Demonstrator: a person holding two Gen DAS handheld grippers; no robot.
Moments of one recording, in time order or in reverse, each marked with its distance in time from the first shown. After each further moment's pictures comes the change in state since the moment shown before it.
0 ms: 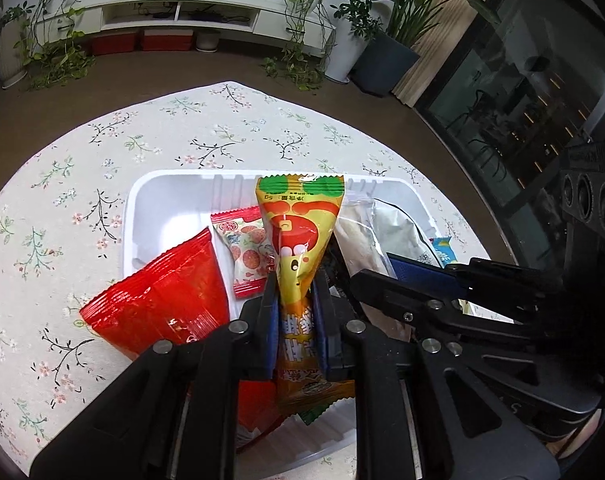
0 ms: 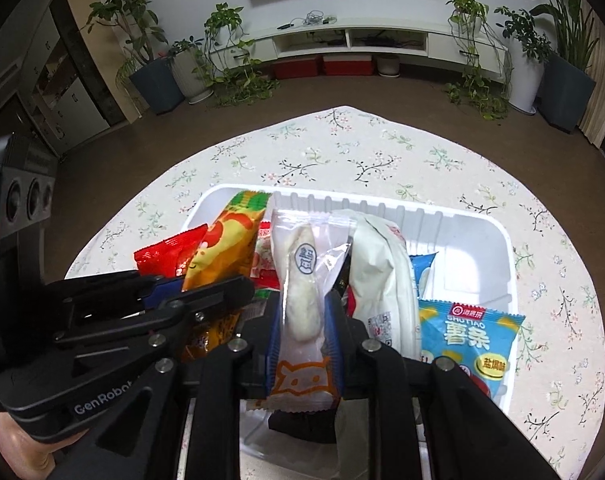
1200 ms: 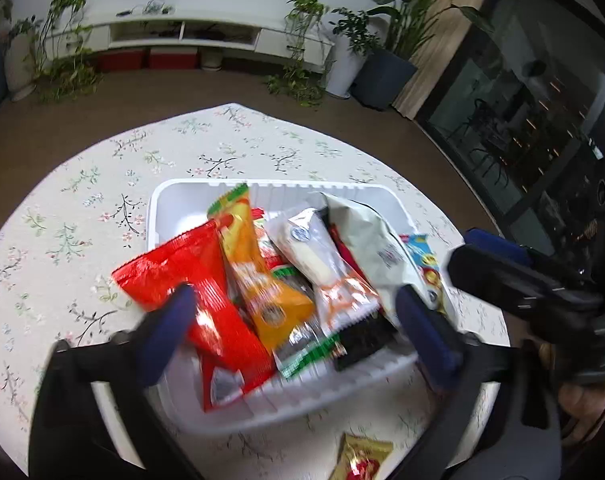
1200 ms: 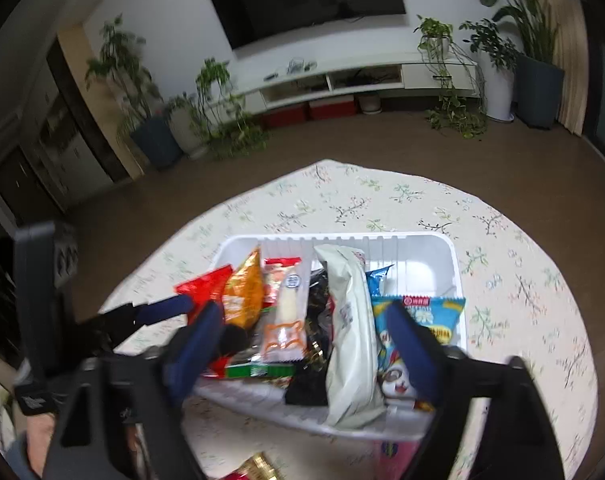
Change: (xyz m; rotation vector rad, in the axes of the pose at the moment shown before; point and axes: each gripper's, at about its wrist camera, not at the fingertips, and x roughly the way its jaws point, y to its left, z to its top) left arm -0.049 -0.021 -0.024 0.029 -0.071 0.028; right arm -0.086 -0.013 -0.019 0.127 -0.191 0.046
